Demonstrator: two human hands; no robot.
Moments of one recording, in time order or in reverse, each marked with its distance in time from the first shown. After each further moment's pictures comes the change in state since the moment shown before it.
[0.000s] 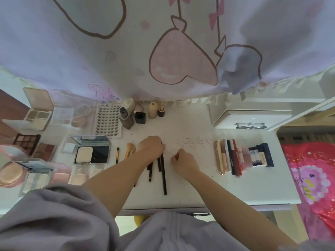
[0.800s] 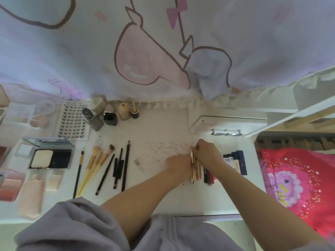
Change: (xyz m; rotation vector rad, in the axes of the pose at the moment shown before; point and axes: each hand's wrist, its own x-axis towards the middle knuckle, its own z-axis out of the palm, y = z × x) left_hand -0.017 0.159 0.059 0.060 -0.041 0.258; right_hand 0.038 0.091 -0.122 -0.247 0.124 0.037
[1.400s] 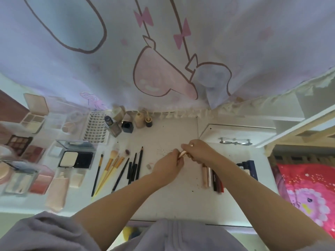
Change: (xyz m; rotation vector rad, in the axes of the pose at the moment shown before) left_hand -0.038 -0.049 -0.023 -0.442 0.223 -0.015; right_hand -0.014 -0.053 -0.028 0.471 -0.289 -0.176
